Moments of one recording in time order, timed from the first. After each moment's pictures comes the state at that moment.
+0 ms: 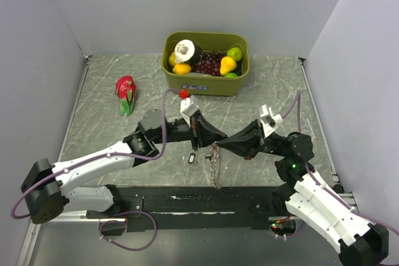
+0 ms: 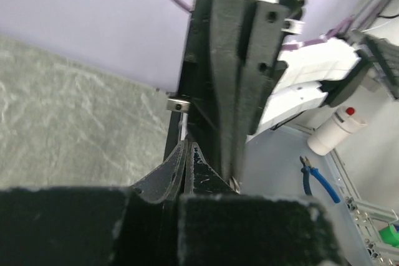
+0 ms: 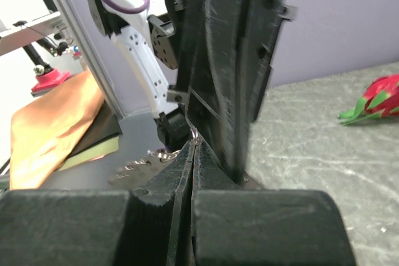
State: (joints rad) left arm -0.95 1.16 0.82 0.53 0.55 -0.50; right arm 0.52 0.63 0.46 0.67 -0.89 0.62
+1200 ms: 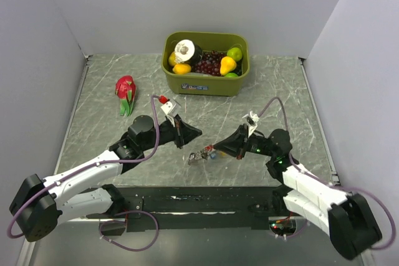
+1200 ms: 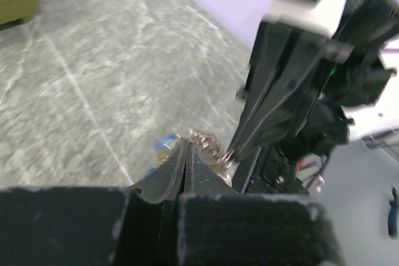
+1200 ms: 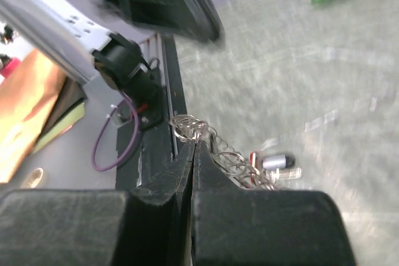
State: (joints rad) left arm -0.79 1.03 0.59 0.36 0.32 -0.45; right arm 0.44 0.92 0.21 0.81 -0.90 0.54
